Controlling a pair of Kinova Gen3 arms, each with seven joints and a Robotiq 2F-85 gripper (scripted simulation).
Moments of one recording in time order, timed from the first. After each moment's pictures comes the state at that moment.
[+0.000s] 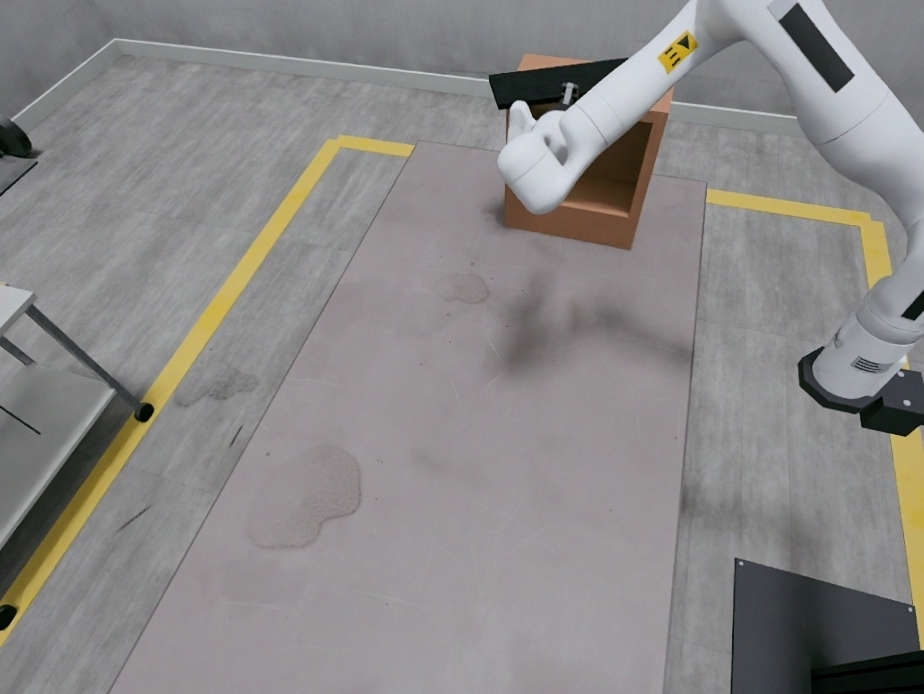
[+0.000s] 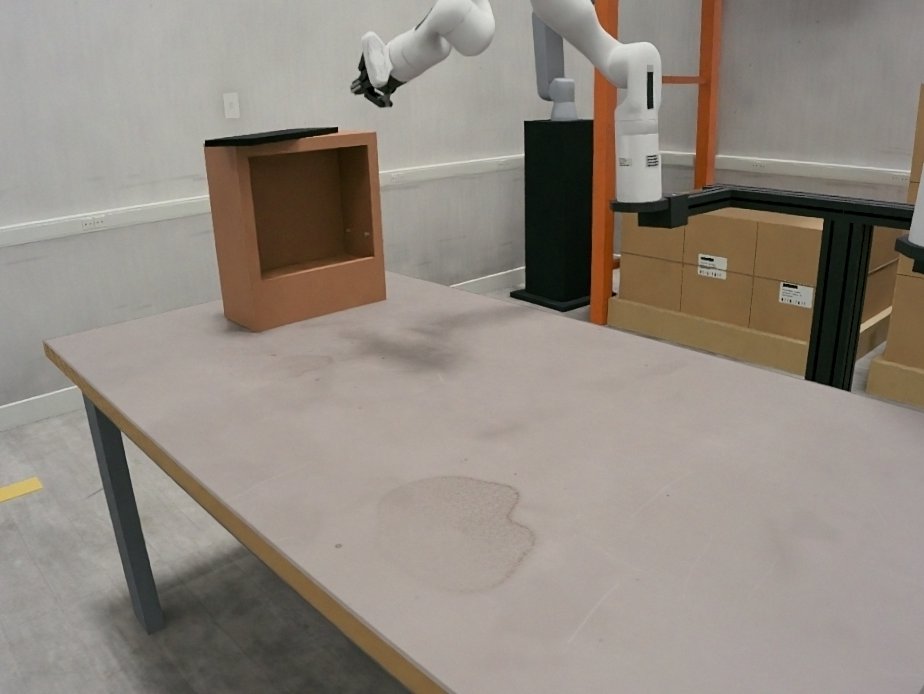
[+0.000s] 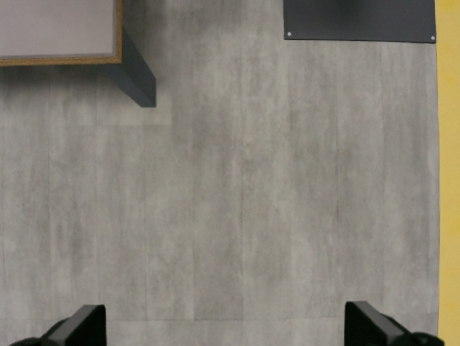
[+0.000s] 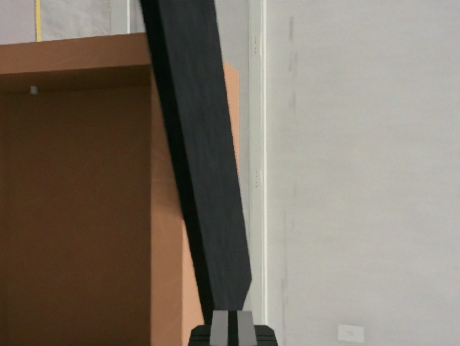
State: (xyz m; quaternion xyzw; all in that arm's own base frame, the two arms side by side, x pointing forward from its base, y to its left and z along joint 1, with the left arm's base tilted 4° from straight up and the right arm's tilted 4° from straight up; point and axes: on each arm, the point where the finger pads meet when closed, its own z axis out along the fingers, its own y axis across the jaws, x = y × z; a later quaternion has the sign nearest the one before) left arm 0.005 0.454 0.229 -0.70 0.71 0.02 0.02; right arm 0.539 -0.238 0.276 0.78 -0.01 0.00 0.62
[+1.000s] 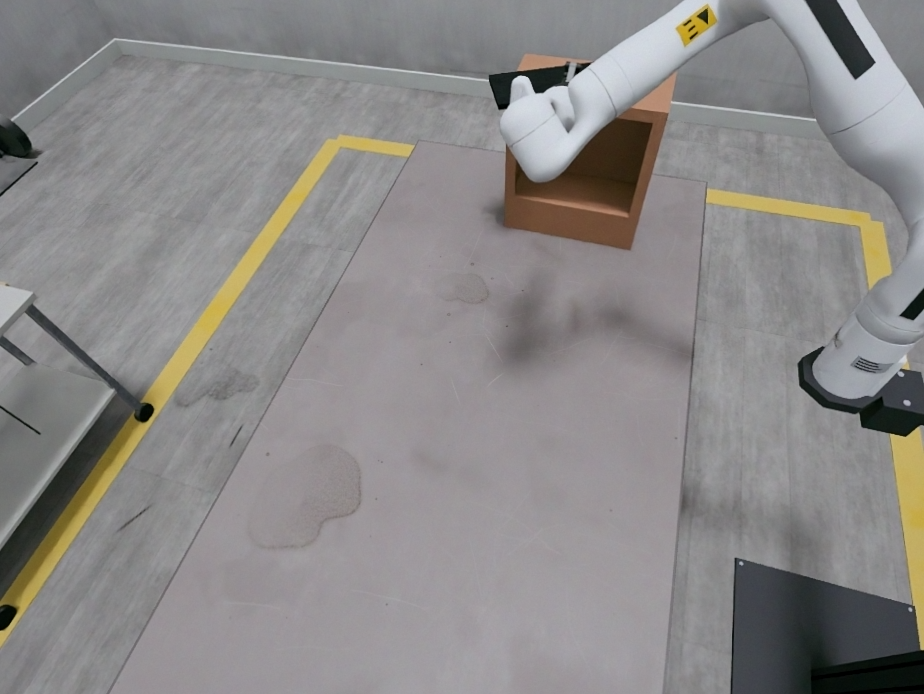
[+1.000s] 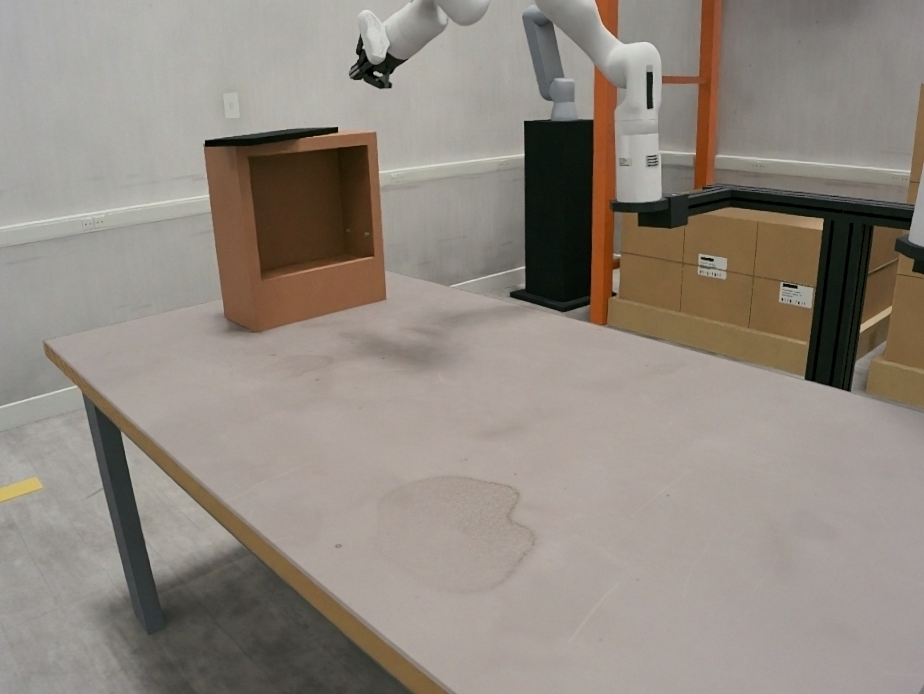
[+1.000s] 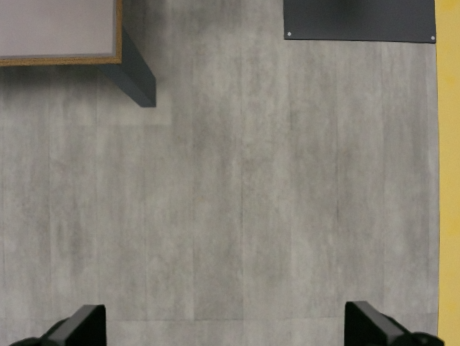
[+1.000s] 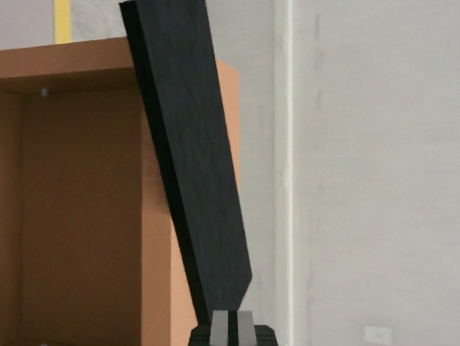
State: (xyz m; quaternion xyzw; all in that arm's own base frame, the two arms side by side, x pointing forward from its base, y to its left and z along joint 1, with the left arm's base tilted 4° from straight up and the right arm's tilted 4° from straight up) left arm 0.005 0.454 0.229 -0.70 0.71 0.02 0.02; right arm 0.539 -0.238 0.302 0.80 -0.01 0.00 0.59
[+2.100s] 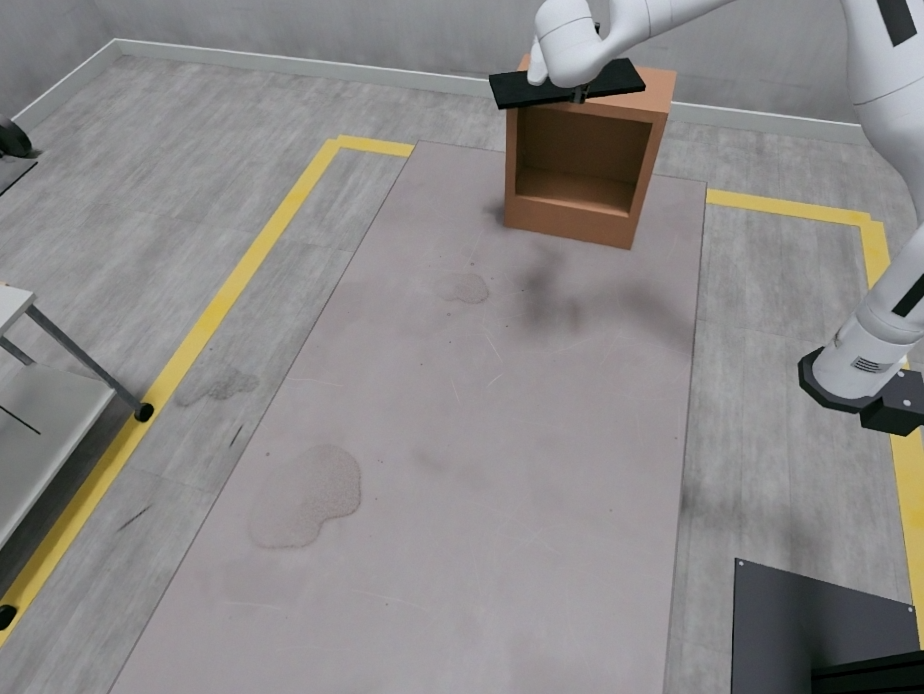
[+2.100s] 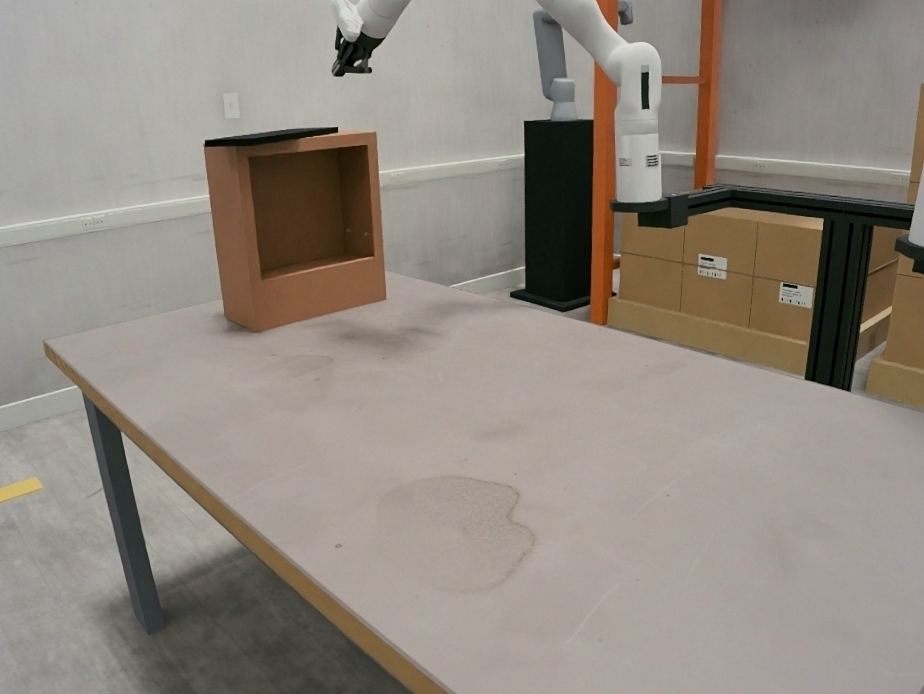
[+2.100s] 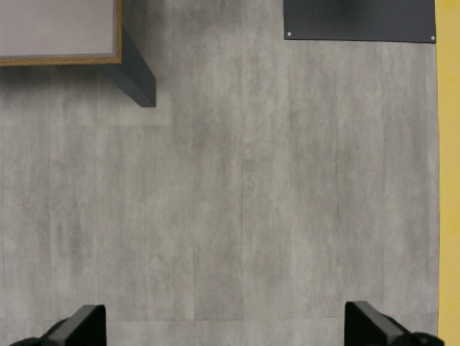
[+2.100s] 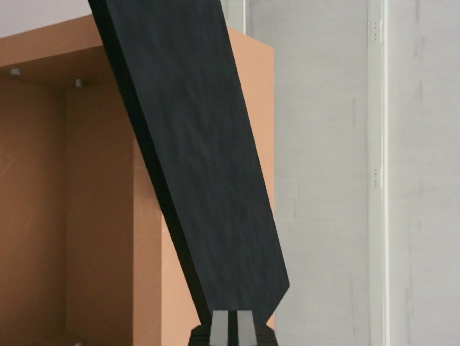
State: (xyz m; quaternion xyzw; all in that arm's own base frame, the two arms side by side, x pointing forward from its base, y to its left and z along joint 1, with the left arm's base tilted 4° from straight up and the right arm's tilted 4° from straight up) left arm 0.005 0.454 0.229 -0.70 0.71 0.02 0.02; right arm 0.528 -0.315 0.317 0.86 -0.01 0.00 0.50
